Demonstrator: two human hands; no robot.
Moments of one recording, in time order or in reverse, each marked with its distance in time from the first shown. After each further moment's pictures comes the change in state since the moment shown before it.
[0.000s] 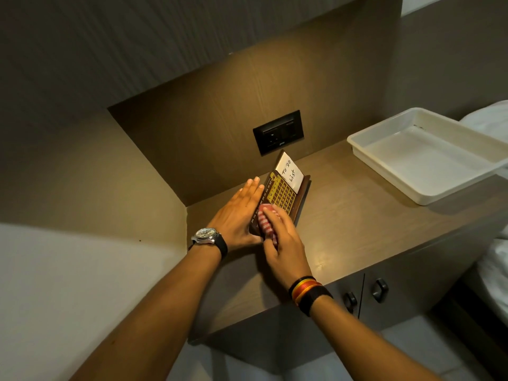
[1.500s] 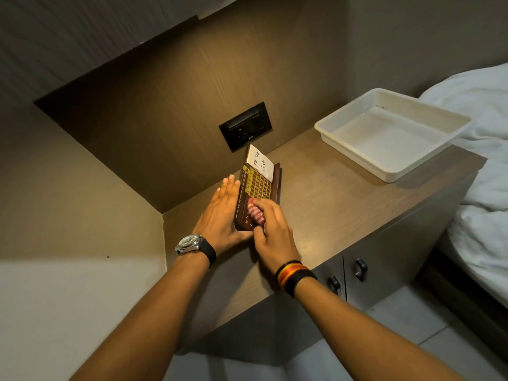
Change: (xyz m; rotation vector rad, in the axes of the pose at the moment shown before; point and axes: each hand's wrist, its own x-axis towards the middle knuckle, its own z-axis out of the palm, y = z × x) left_hand 0.007 0.030 0.008 -0.123 0.073 -0.096; right_hand 0.009 0.015 -0.014 -0.018 0.130 0.058
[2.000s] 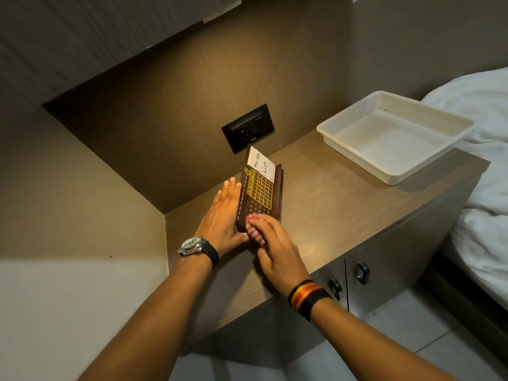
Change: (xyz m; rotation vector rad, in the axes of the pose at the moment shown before) left_hand -0.002 -0.001 0.001 0.008 -0.007 -0.015; right_hand -0.031 0.012 -0.008 -0.065 -0.138 -0.162
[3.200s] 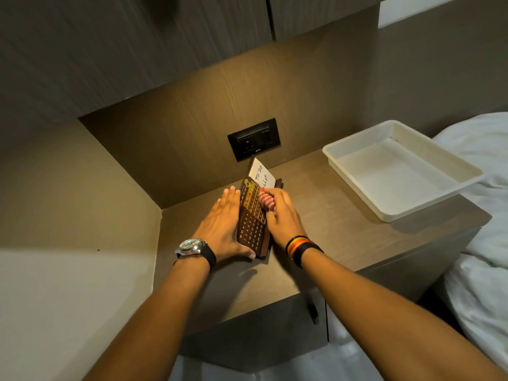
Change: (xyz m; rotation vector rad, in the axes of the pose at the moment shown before) left_hand 0.018 0.033 -0.004 -0.006 -0.065 -0.155; right_hand 0.114 0.035 -0.060 0.035 -0.062 0.139
